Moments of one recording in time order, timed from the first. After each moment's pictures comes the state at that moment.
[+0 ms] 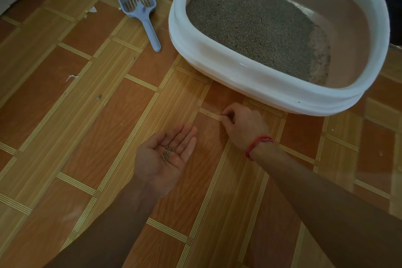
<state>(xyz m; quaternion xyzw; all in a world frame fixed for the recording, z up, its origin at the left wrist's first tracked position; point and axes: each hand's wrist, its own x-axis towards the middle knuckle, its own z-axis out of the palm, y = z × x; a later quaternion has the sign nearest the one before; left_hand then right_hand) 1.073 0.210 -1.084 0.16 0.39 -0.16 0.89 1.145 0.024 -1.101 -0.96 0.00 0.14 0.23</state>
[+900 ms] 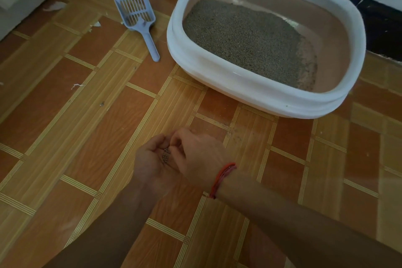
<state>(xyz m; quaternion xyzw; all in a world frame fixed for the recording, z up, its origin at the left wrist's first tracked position) 1.066 0.213 -1.081 0.20 0.35 -0.20 0.89 1.085 0.098 -1.046 -0.93 -0.19 0.15 0.26</state>
